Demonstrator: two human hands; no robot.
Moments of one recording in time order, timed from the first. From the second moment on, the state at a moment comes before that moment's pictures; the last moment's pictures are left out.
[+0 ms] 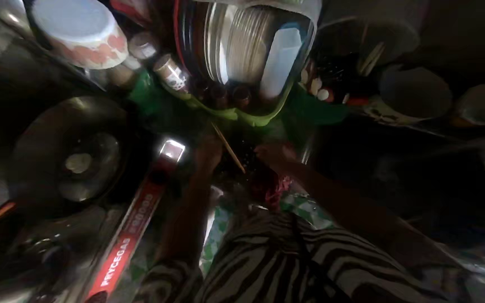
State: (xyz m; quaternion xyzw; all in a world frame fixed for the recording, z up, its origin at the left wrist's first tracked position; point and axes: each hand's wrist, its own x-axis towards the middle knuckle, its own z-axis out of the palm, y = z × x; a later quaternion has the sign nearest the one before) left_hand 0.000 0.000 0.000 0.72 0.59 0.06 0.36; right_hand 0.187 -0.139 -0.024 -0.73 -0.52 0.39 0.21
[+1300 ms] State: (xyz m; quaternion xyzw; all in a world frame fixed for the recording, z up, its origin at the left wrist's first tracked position) left_hand 0.192 -0.326 -0.013 0.53 0.51 -0.05 0.68; right_hand 0.664 -0.422 -0.051 -0.94 -0.30 0.11 0.12
